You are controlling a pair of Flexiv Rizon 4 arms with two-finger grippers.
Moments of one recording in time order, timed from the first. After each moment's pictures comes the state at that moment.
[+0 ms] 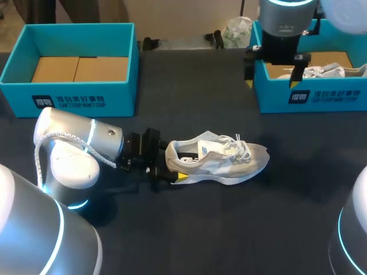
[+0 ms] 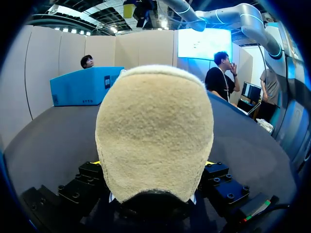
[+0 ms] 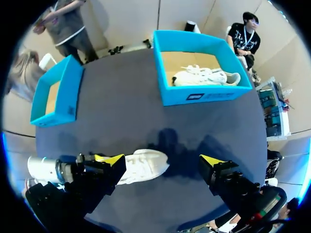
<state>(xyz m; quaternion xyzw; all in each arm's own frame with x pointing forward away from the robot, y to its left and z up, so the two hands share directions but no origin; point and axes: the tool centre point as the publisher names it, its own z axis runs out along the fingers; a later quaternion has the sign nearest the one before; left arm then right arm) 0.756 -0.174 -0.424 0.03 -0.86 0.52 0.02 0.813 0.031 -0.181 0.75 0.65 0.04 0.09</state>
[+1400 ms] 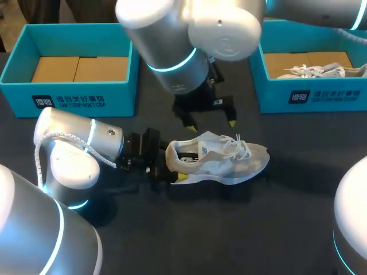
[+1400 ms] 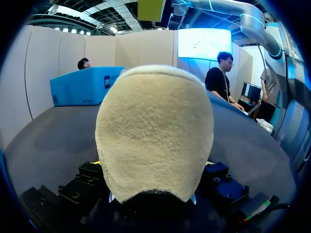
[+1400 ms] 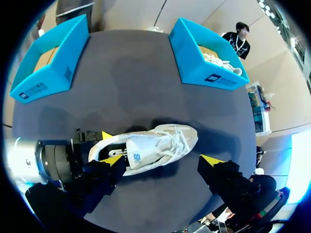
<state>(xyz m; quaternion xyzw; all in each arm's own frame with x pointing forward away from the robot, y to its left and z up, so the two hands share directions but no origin) 0.756 -0.175 -0.424 0.03 -0.86 0.52 0.02 0.758 0.156 -0.254 0.74 0.65 -0.07 0.17</state>
